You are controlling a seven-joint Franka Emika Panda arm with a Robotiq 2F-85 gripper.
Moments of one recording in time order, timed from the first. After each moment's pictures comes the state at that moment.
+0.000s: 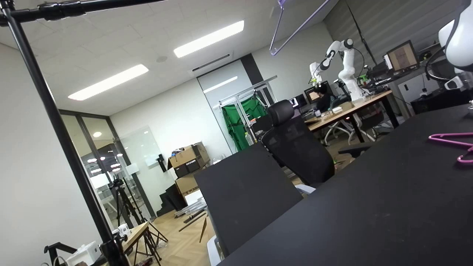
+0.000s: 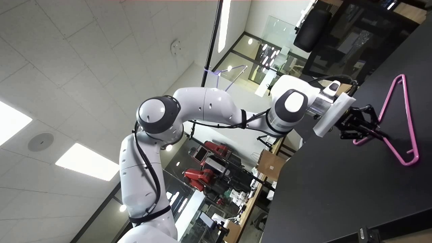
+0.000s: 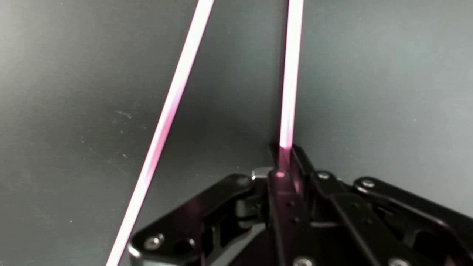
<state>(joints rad) -0.44 0.76 -0.02 -1.95 -0.04 2.69 -0.65</state>
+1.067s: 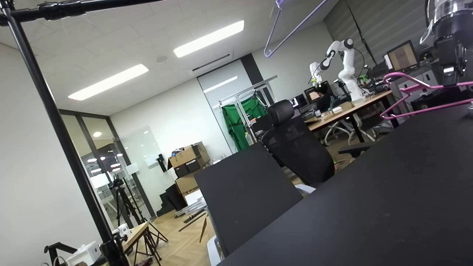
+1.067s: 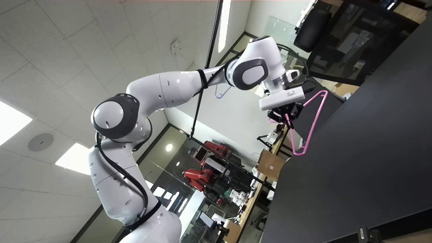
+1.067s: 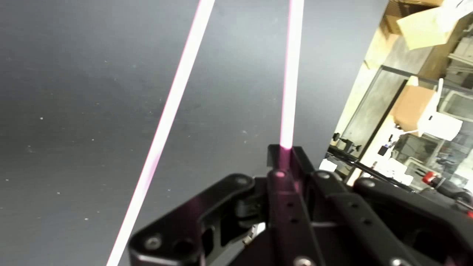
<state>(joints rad) -0.69 0.48 0.20 -1.87 0.65 1.89 -1.08</state>
